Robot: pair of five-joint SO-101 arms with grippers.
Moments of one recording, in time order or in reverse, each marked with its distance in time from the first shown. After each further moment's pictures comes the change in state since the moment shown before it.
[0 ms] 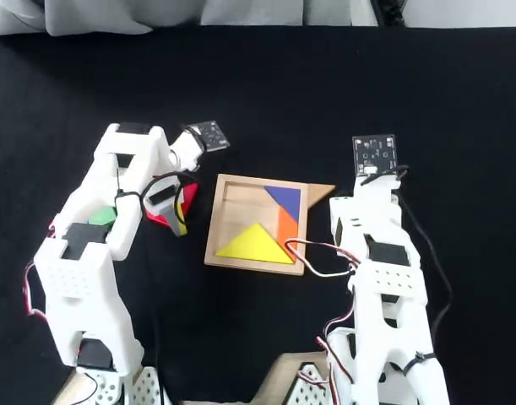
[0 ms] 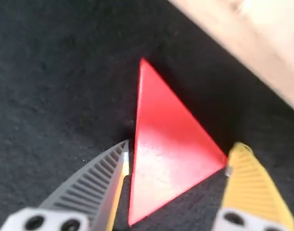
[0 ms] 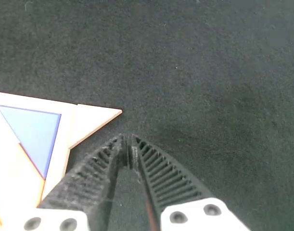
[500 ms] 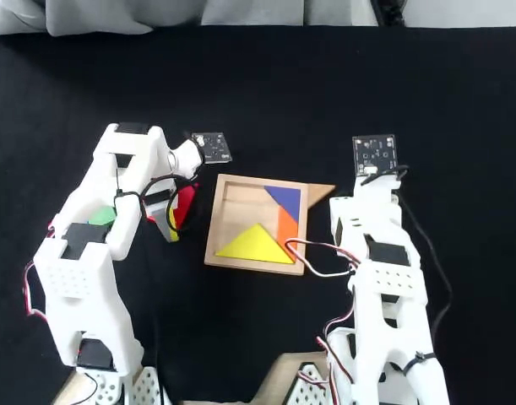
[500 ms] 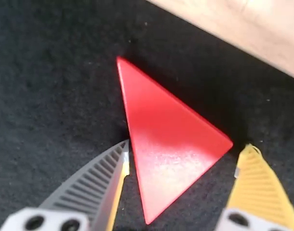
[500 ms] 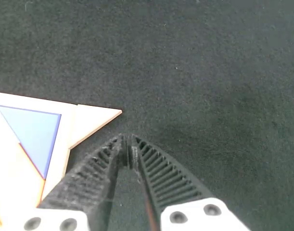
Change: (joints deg) left arm -0.3 0.0 0.1 0.3 -11.9; right arm 0.0 0.0 0.0 0.0 0.0
